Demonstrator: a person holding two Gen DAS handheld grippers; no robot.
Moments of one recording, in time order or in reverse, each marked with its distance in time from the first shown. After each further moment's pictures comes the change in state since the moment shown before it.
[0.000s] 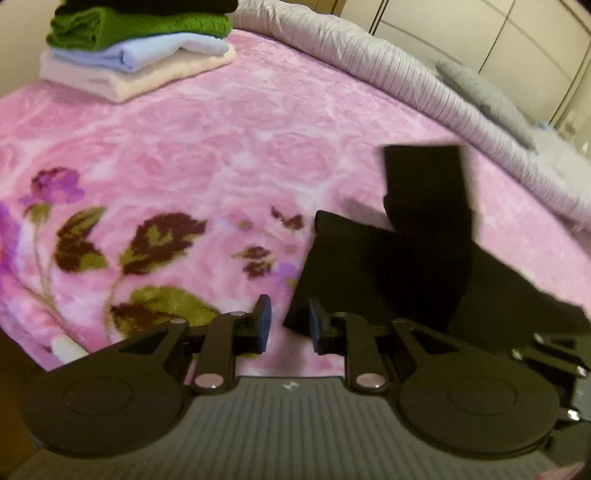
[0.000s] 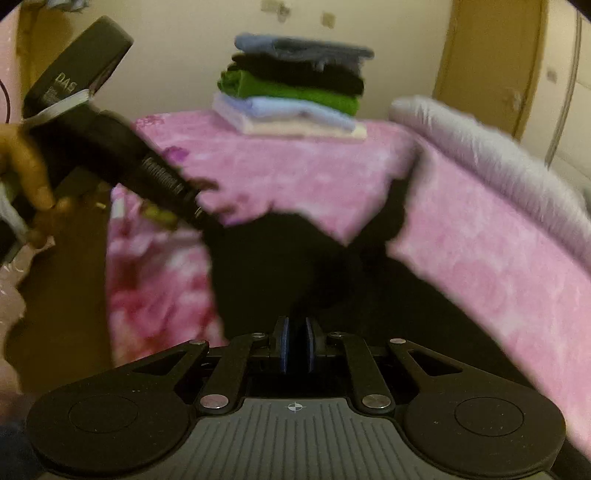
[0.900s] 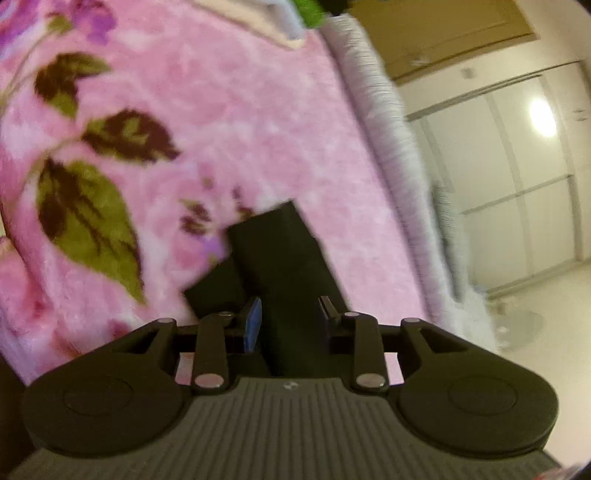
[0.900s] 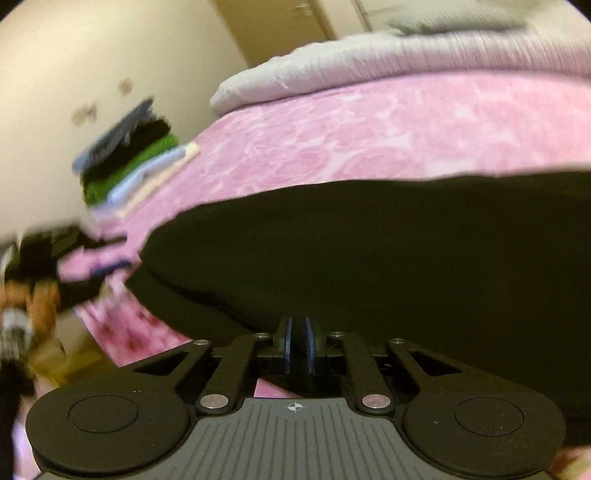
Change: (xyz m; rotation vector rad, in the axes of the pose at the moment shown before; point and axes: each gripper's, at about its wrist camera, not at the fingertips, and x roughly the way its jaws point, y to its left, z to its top) left arm 0.020 0.025 -0.009 -0.679 -0.031 -0.300; right arm -0.134 -0.090 -0.088 0.590 -0.034 -0.148
